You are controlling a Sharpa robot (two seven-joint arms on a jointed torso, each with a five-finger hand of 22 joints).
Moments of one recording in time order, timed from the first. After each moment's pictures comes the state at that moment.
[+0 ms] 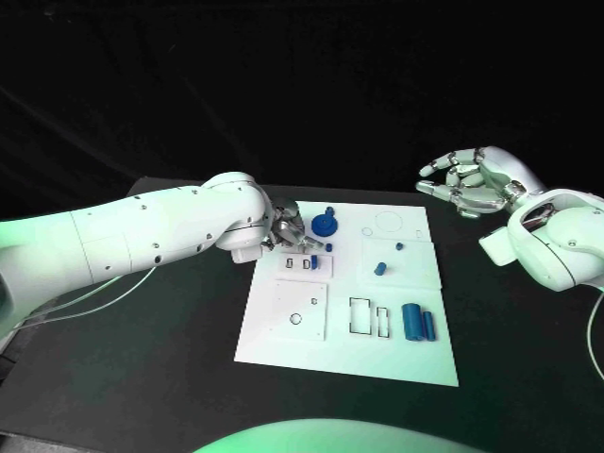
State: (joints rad) left arm 1.24 -0.69 -0.02 1.37 -1.01 0.12 -0.53; left_hand 1.09 -0.09 0.26 0.30 0.06 0.83 0.08 0.76 0.58 1.19 0.01 1.16 0.93 1.47 -0.05 1.47 1.31 0.12 1.28 0.06 1.33 0.98; right arm 1.34 -0.86 -0.13 1.49 -0.74 -0.44 0.17; right_hand 1.29 -0.13 0.31 0.21 0.14 0.74 0.18 0.43 0.36 1.12 0.09 1.23 1.06 1.46 0.02 1.51 1.31 0.08 1.34 0.12 1.16 1.18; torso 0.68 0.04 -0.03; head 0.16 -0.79
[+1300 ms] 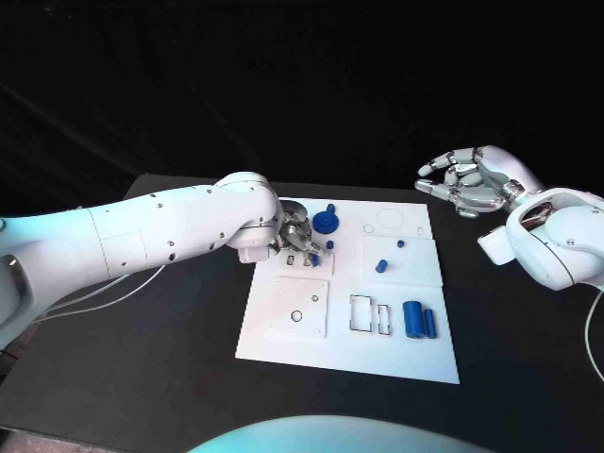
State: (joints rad) left arm 1.24 -0.65 -0.04 1.34 -1.02 0.19 -0.54; left_hand 1.14 -0.09 0.31 0.29 0.06 0.82 0.08 0.76 0.60 1.19 0.01 1.16 0.93 1.47 -0.05 1.48 1.31 0.12 1.28 0.05 1.34 1.00; right arm 1.33 -0.85 -0.13 1.49 -0.74 -0.43 0.17; right_hand 1.29 -0.13 0.31 0.23 0.16 0.73 0.17 0.43 0.36 1.12 0.09 1.23 1.06 1.46 0.02 1.51 1.31 0.08 1.34 0.12 1.15 1.18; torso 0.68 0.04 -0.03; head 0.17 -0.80
